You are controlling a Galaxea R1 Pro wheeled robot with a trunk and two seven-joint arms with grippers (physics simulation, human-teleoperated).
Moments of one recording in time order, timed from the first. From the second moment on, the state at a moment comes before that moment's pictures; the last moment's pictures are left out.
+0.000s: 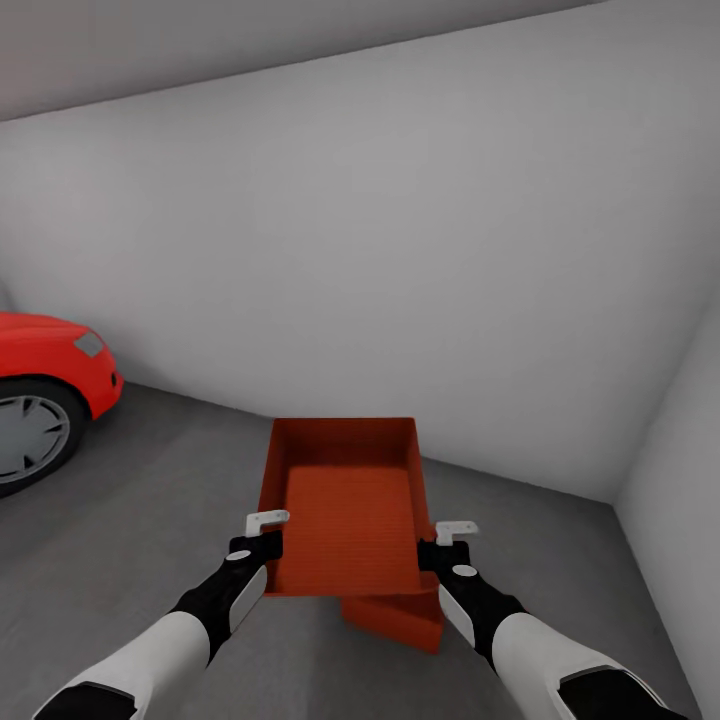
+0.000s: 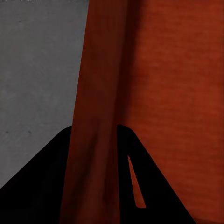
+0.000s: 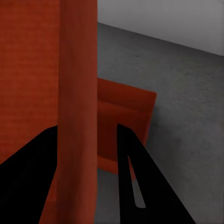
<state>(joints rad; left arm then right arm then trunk) -0.72 -0.06 -0.18 -0.36 0.26 0.06 0.26 -0.75 0.12 0.16 -0.19 -0.09 -0.09 -0.16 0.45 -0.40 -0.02</state>
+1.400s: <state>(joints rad) -0.72 -0.06 -0.18 -0.36 0.26 0.06 0.26 -0.75 0.12 0.16 -0.19 -0.10 -0.09 -0.16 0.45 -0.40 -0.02</state>
